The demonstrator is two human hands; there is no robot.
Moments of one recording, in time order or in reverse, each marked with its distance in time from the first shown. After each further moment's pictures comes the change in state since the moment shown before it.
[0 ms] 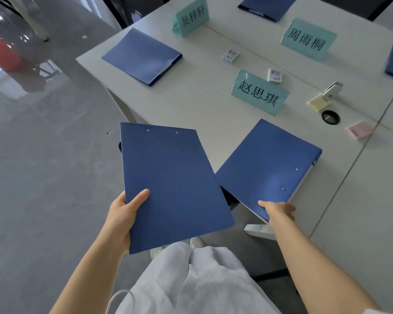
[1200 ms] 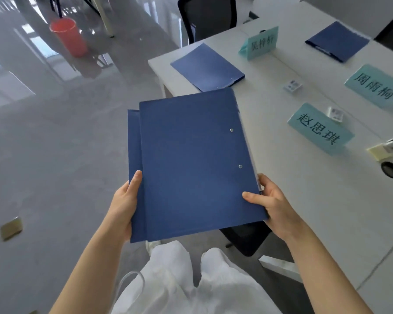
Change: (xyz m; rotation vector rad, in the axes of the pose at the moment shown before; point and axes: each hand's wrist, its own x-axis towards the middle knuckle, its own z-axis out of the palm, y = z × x) left_hand 0.021 0.036 -0.119 -0.226 0.147 0.046; right_hand -0.222 -0.064 0.045 0.040 -1.106 -0.725
